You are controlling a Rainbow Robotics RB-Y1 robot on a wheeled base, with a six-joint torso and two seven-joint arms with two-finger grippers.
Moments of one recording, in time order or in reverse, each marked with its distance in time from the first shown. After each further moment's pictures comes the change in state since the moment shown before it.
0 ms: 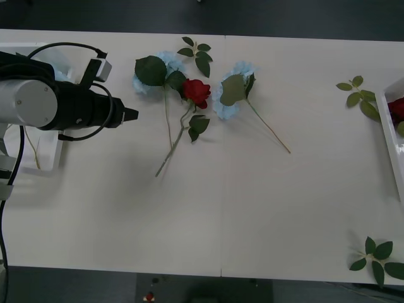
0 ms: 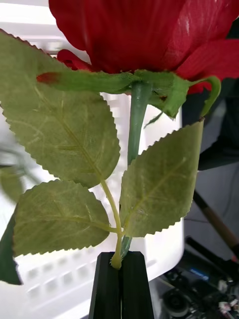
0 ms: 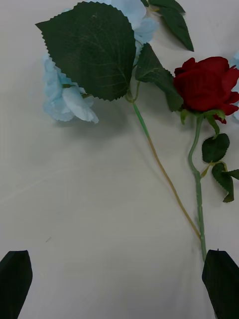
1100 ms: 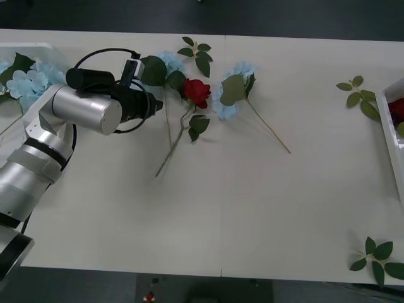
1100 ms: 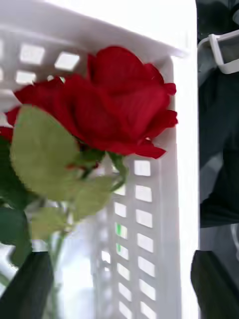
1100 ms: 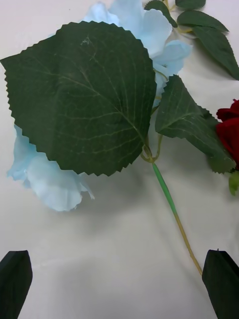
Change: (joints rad) right arm -0.001 0.276 0.165 0.373 0.113 -0.569 0.051; left arm -0.225 -0.037 -0.340 0.456 -0.211 -0.482 0.216
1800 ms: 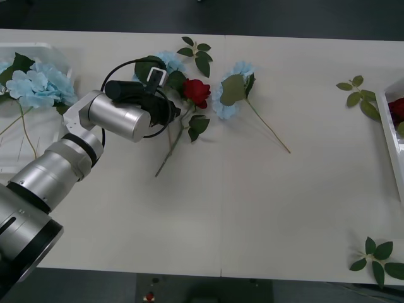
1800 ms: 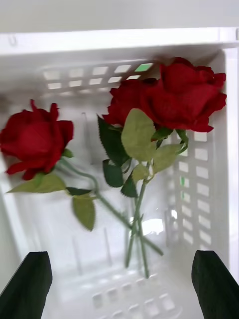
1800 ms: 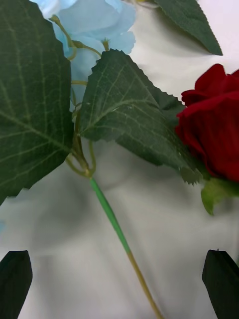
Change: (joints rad) right arm 0.001 -0.033 -0.516 -0.283 0.003 0.681 0.063; left arm -0.143 -0.109 -0.141 0.316 -0.044 -0.185 0.006
